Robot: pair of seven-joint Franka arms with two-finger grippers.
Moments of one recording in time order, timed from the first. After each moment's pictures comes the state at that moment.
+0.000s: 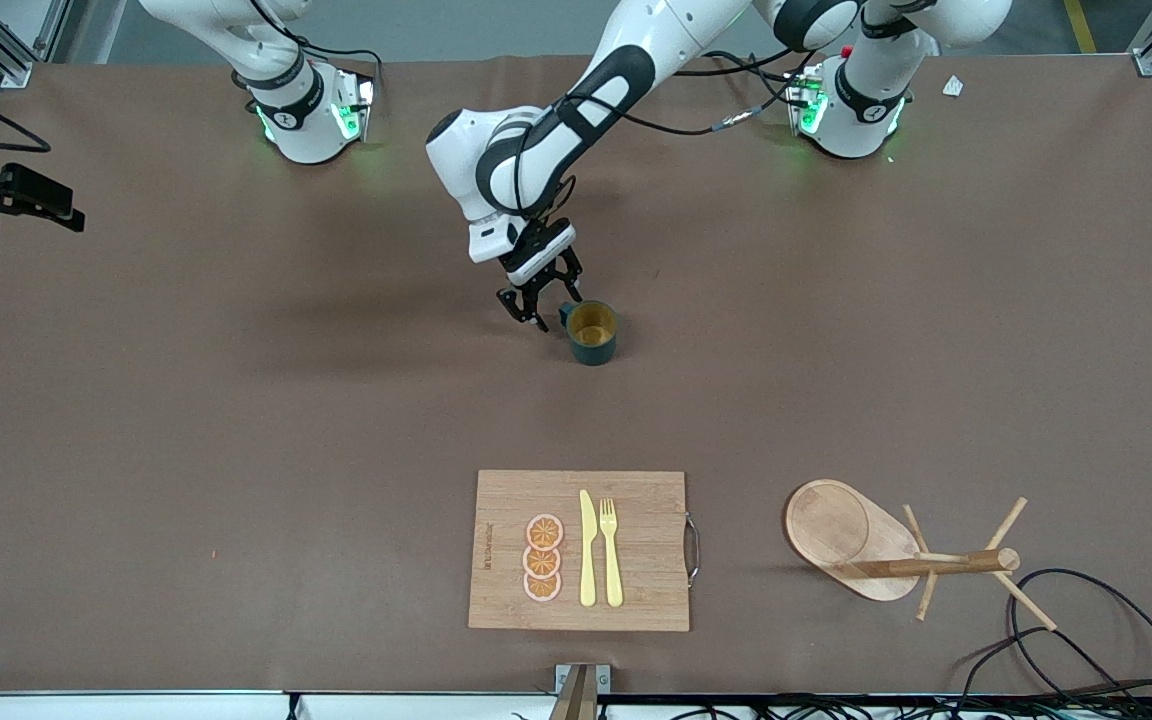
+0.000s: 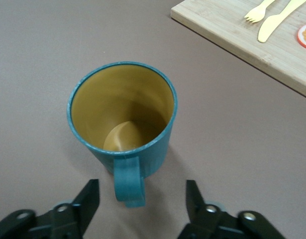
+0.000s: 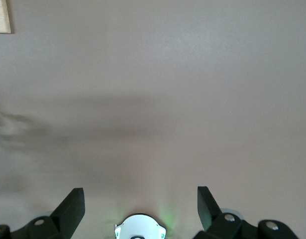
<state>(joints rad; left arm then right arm) -1.06 0.91 -0.14 -1.31 0.77 1.86 -2.28 0.01 -0.09 -0.09 -1.64 0.00 1.41 -0.11</state>
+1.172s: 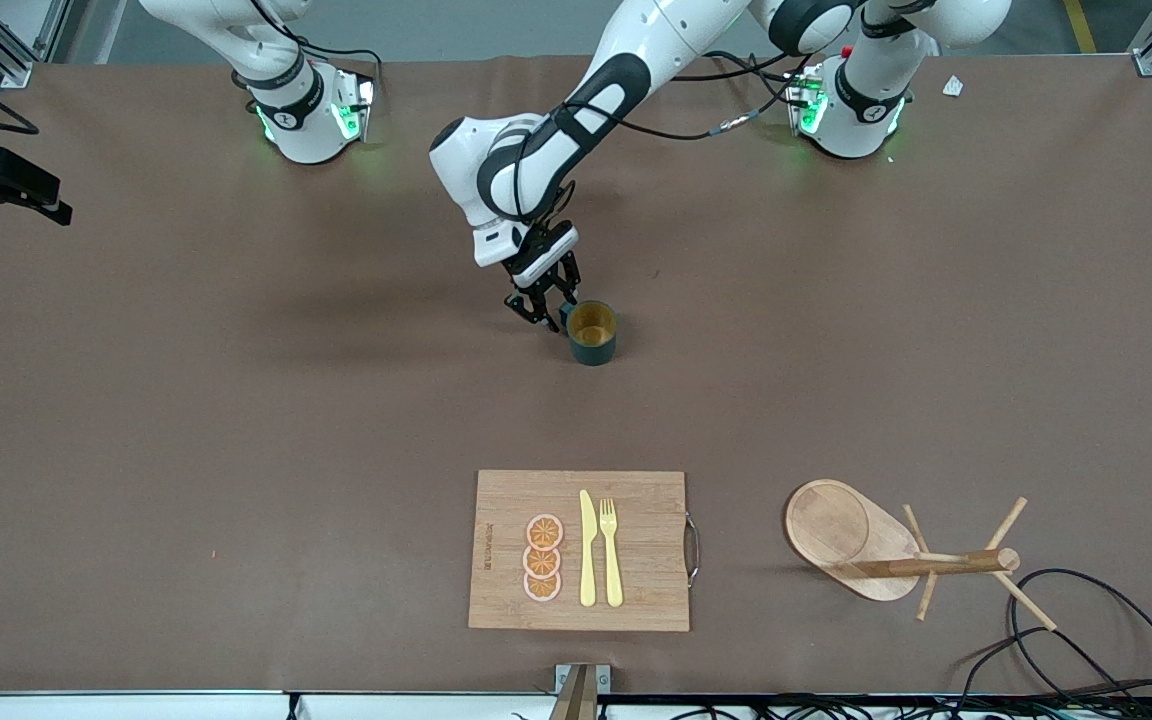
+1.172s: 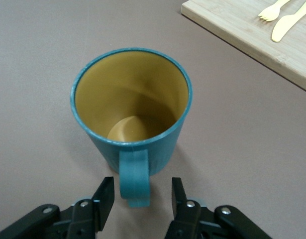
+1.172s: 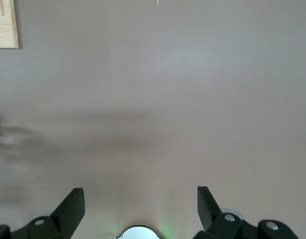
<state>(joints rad) -1.08 0.93 -0.12 -1.31 0.77 1.86 -2.34 0.01 -0.12 -0.10 -1.65 0.00 1.46 -0.11</state>
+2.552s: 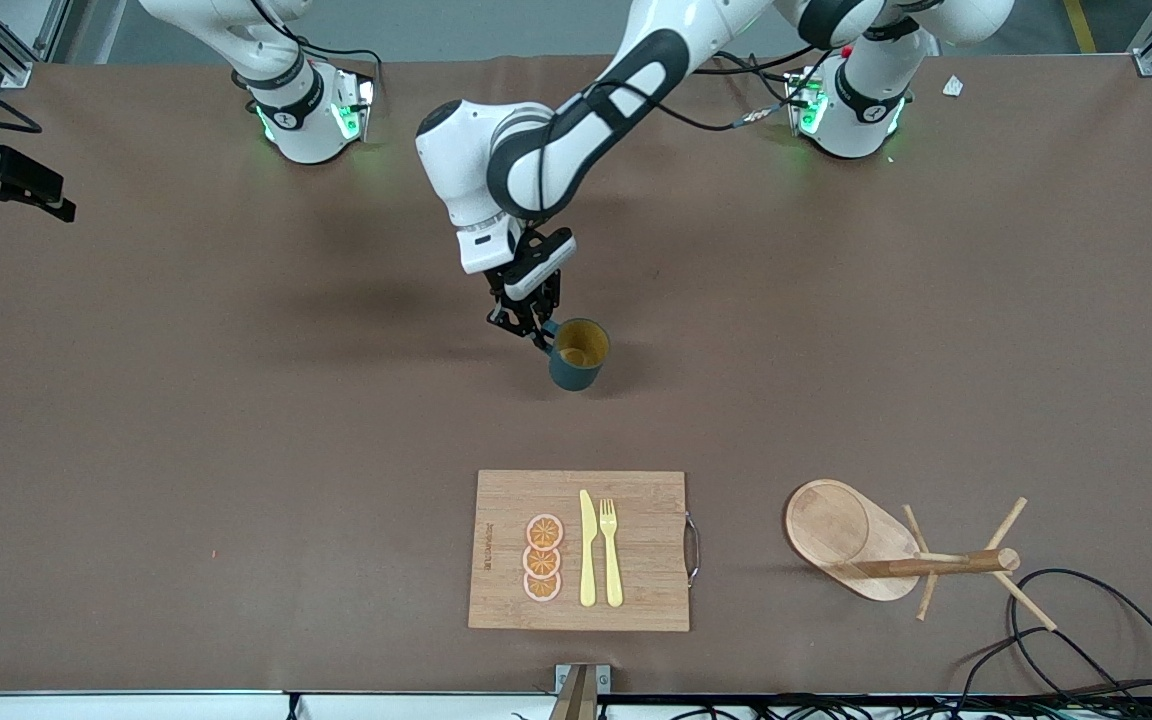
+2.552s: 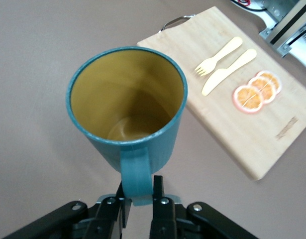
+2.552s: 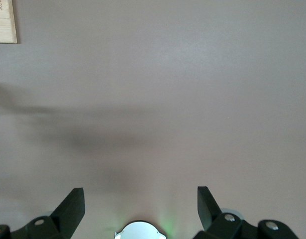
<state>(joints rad) -0.96 0.81 -0.12 -1.20 0.69 1.92 -2.22 0.01 -0.12 -0.09 -1.66 0.00 1.44 -0.11</state>
